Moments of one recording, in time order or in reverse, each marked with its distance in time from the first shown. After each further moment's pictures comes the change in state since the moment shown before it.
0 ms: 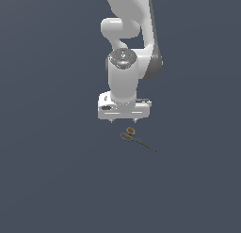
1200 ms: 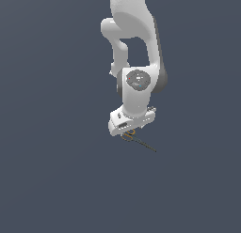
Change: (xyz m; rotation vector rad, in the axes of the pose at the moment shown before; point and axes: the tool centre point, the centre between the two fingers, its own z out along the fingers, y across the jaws) arm 0.018 -0.035 0.055 -0.021 0.000 -0.359
